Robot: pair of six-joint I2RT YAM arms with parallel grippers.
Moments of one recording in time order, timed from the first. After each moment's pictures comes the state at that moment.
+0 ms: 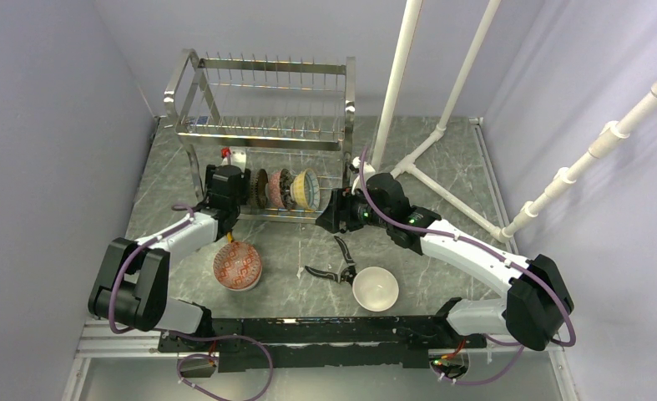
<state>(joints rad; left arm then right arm) -0.30 1.40 0.69 0.21 -0.49 0.06 0.72 1.26 0.83 -0.07 -0.23 0.54</state>
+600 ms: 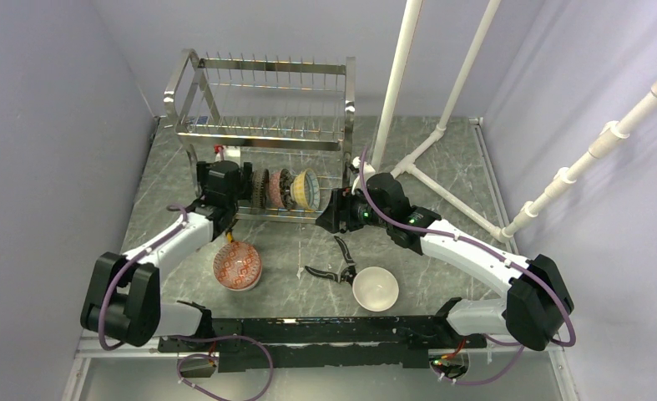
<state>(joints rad) -0.31 1.33 0.74 0.11 -0.50 -0.04 0.72 1.26 0.83 -0.07 -0.23 0.54</state>
